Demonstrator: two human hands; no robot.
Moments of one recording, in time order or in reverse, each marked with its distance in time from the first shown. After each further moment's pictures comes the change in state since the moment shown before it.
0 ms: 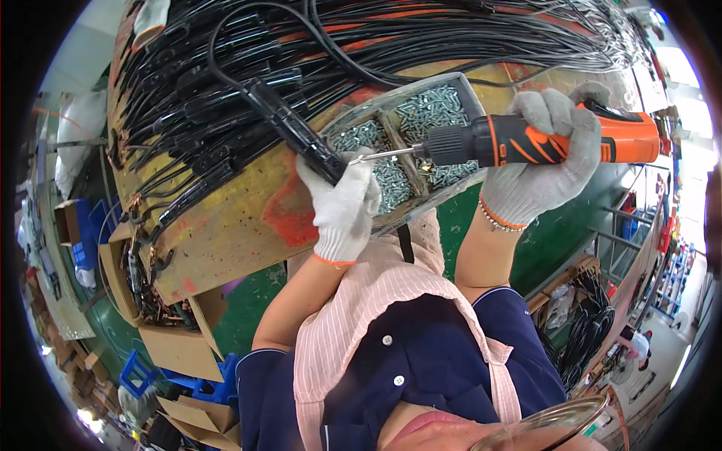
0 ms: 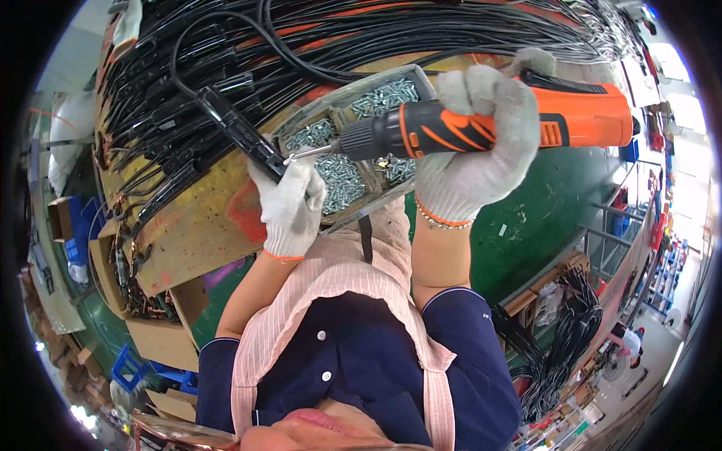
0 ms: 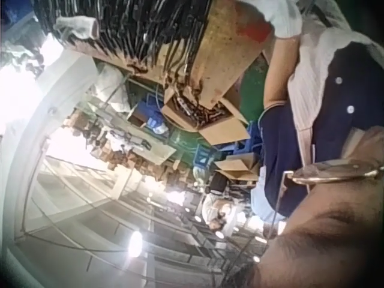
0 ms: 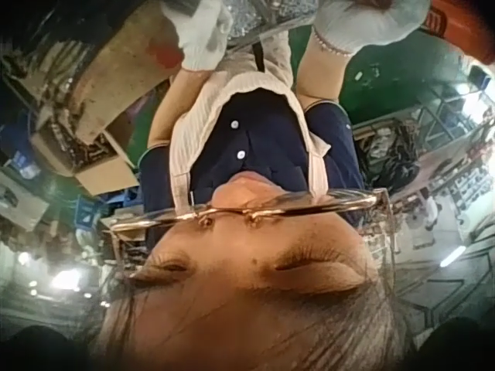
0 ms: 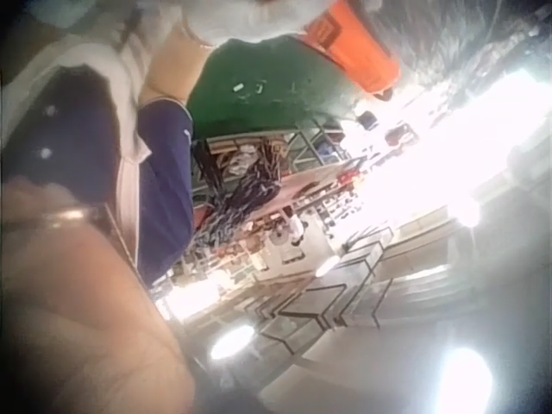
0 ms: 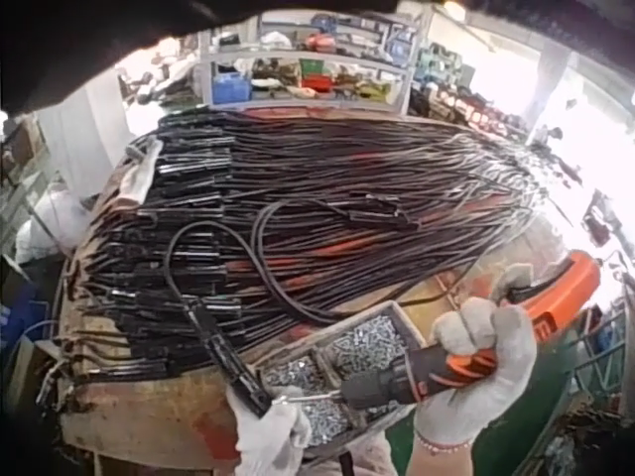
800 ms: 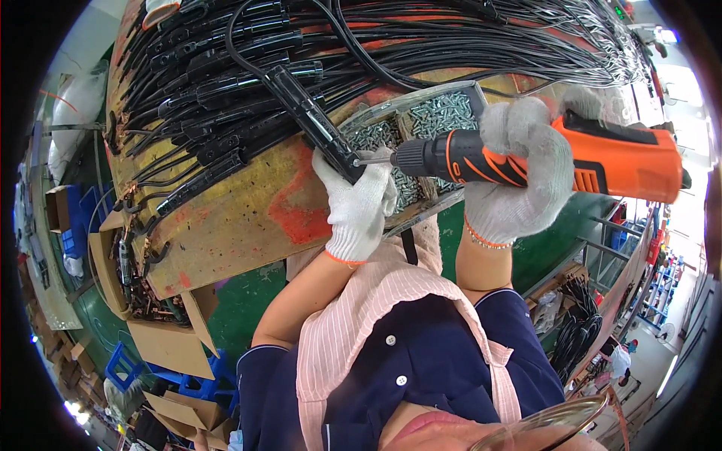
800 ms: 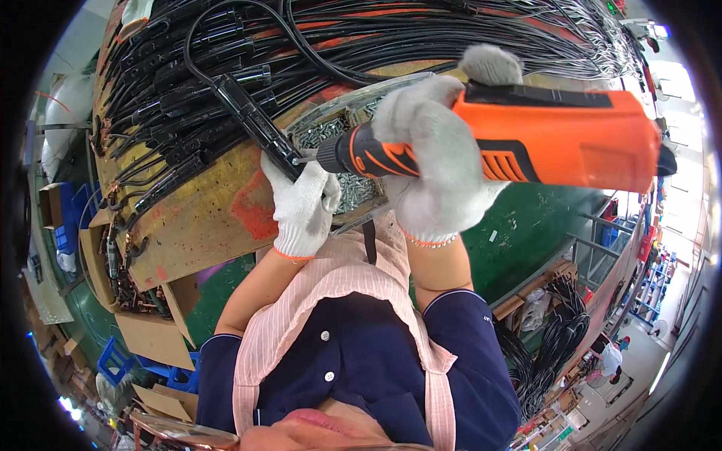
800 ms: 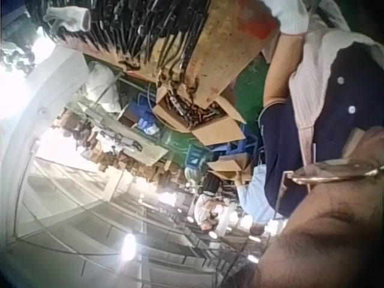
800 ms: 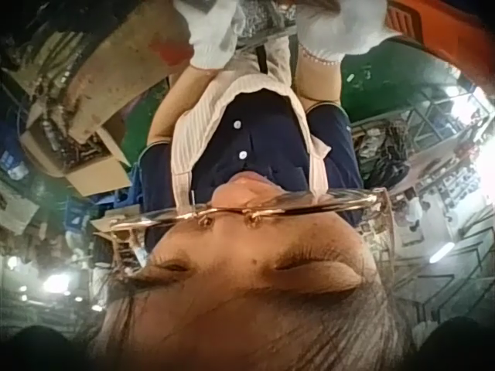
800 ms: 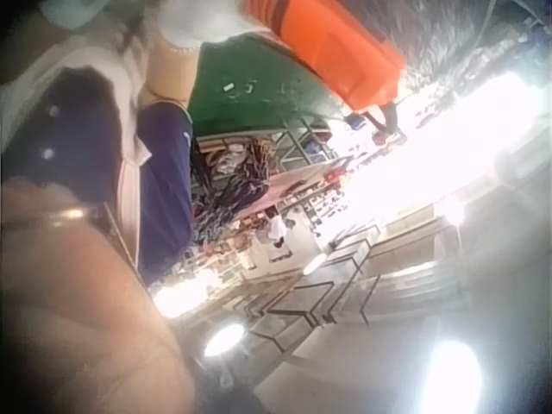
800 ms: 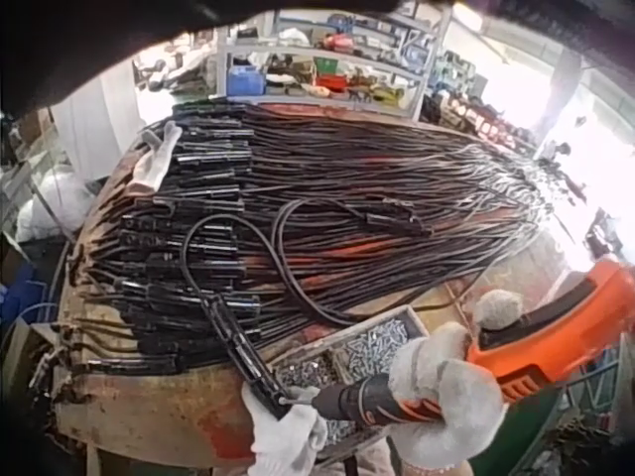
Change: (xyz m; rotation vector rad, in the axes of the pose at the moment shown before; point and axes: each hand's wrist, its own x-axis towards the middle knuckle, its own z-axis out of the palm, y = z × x) left_hand -0.001 0.000 -0.001 -0.049 0.005 -0.030; right_hand -0.022 0.030 0.039 -0.304 -0.131 0.037
